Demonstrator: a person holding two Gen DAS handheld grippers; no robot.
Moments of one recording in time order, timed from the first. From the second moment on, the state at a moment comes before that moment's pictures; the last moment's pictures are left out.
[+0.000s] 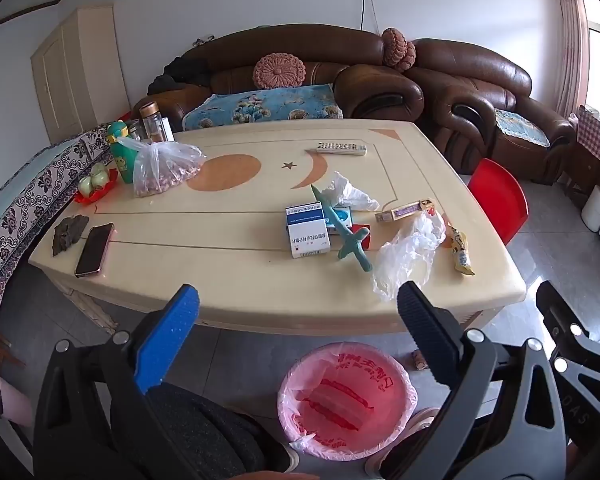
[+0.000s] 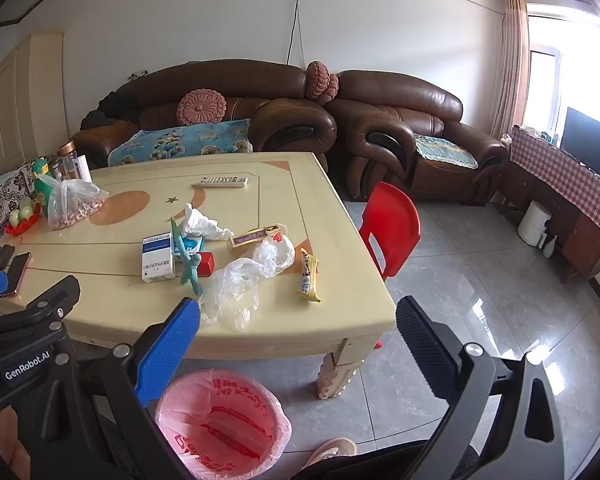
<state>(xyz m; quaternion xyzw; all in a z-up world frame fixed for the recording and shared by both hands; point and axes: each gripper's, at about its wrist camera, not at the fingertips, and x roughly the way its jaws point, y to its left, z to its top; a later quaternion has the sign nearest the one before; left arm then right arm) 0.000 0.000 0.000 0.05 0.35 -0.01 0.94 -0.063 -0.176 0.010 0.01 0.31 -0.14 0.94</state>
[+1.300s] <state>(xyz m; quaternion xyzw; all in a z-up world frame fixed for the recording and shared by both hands) 0.002 -0.005 -0.010 0.05 0.36 -0.03 0.93 -0.061 -0.180 0.008 0.02 0.31 -0.14 0.94</state>
